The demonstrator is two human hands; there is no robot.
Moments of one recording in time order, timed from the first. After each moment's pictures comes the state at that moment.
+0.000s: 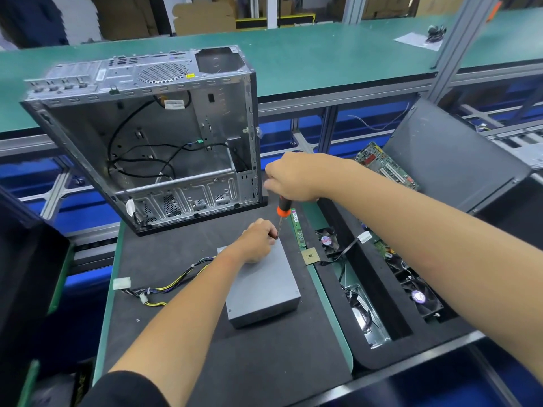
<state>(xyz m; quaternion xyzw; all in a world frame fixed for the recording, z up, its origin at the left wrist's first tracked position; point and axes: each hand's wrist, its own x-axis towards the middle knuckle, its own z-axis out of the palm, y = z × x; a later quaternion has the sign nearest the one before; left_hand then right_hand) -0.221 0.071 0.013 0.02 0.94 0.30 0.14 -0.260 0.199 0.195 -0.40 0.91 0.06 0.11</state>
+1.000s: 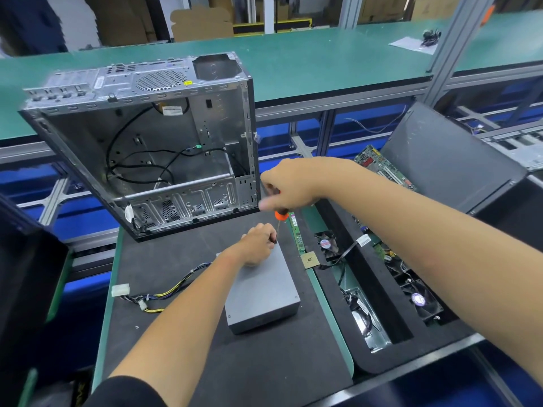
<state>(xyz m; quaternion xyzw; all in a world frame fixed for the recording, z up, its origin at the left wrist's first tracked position) -0.223 0.071 0.018 0.03 0.95 0.27 0.18 -0.261 0.200 0.204 -0.41 0.90 0.04 0.17</state>
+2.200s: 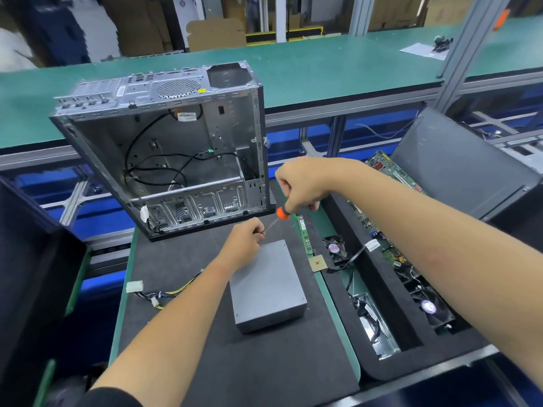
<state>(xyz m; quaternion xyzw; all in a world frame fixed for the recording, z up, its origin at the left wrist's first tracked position) -0.204 0.044 0.029 -0.05 0.92 0.38 0.00 -0.268 0.203 0.205 -0.35 0.91 -0.04 0.24</state>
